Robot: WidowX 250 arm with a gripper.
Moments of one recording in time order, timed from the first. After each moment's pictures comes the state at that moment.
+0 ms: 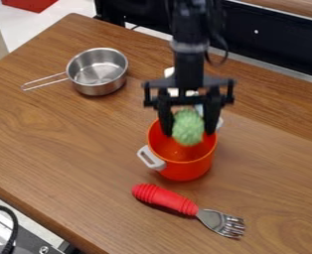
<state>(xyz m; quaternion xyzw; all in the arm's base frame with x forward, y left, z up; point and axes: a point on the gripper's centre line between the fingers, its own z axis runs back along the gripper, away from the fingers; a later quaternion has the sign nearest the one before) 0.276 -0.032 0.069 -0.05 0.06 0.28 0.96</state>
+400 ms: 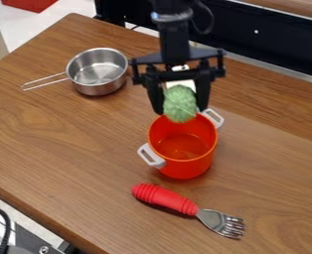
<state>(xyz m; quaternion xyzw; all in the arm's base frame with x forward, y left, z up) 0.282 -0.010 0.087 -0.08 0.03 0.25 0.96</state>
